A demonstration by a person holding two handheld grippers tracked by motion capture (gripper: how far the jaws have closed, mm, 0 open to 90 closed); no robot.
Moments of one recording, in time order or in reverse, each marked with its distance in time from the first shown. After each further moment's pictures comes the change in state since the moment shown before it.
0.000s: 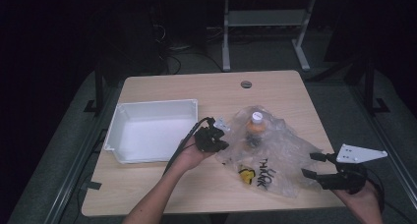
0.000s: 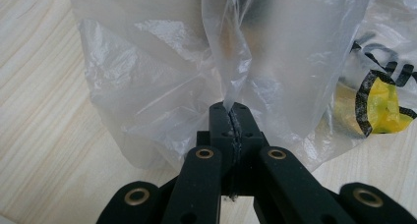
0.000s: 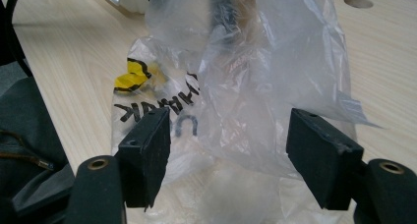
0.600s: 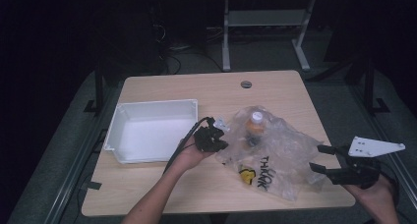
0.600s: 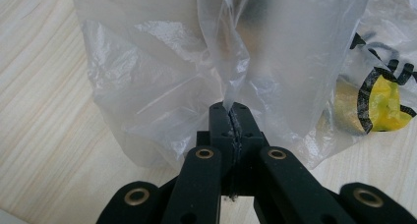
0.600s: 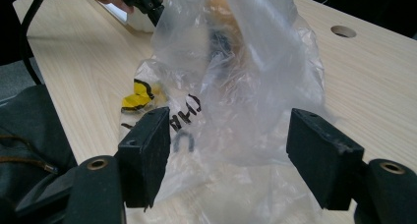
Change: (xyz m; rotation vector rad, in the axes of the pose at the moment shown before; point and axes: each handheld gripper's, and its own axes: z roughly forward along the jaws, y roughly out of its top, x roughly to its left) left arm 0.001 0.001 -0.002 0.011 0.004 0.019; right arm -0.002 0.027 -0.027 -0.018 -0.003 -0.039
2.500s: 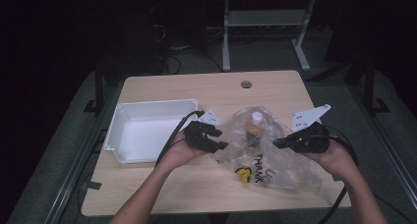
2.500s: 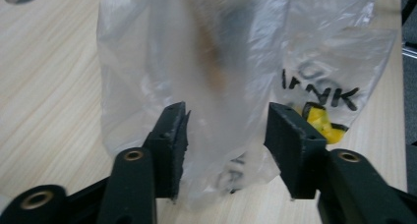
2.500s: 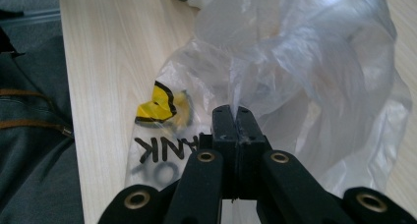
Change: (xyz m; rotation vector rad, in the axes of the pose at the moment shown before) left arm -0.004 0.003 -0.050 -0.163 -0.037 0.021; right arm 0.006 0.097 0.089 0.273 0.199 -0.251
